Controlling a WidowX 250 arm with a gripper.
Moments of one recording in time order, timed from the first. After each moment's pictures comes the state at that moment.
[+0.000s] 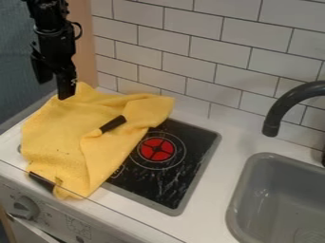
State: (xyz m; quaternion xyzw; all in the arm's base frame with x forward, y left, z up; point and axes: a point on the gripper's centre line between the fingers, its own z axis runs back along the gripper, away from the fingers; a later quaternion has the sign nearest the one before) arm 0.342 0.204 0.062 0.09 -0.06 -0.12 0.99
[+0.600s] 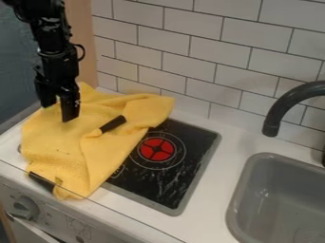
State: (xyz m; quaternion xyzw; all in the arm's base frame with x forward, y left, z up) arm 0.325 0.180 0.029 0.04 -0.02 -0.13 0.99
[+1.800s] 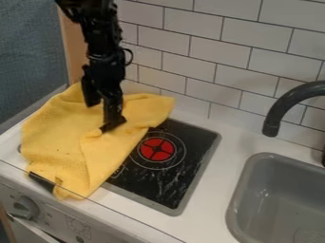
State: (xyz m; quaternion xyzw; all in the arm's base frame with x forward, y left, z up) arm 0.352 0.107 0.033 0.06 -0.04 -0.22 0.97
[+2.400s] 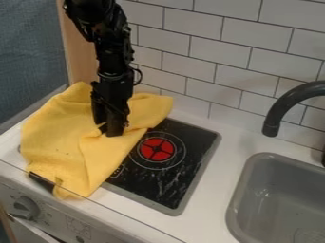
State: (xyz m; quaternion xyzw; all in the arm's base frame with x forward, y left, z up) arm 0.351 0.103 0.005 0.06 -0.01 -0.22 0.97
